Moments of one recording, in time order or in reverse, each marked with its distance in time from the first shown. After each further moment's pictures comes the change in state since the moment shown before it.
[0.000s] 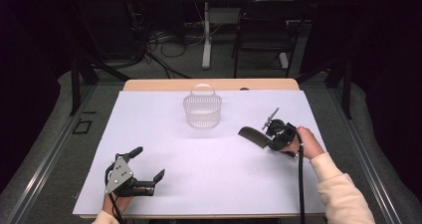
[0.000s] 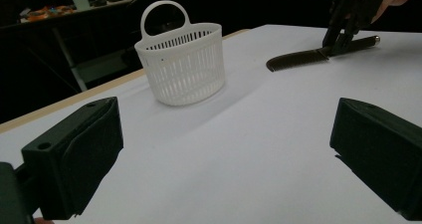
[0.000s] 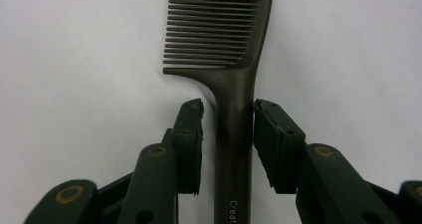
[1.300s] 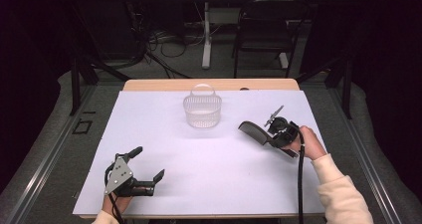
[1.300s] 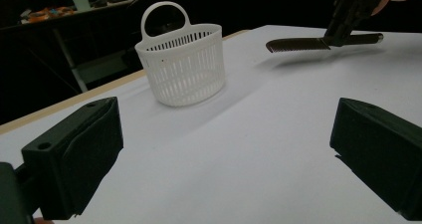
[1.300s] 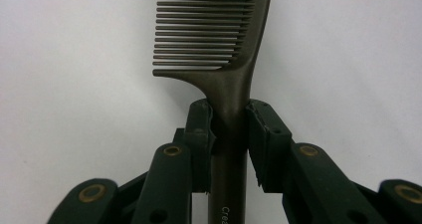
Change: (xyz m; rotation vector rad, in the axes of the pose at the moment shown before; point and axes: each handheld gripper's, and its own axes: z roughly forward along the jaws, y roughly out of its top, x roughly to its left) left arm 0.000 0.000 0.000 -0.002 0.000 0.002; right arm 0.001 -0.005 -0.016 -0.085 -0.005 0.059
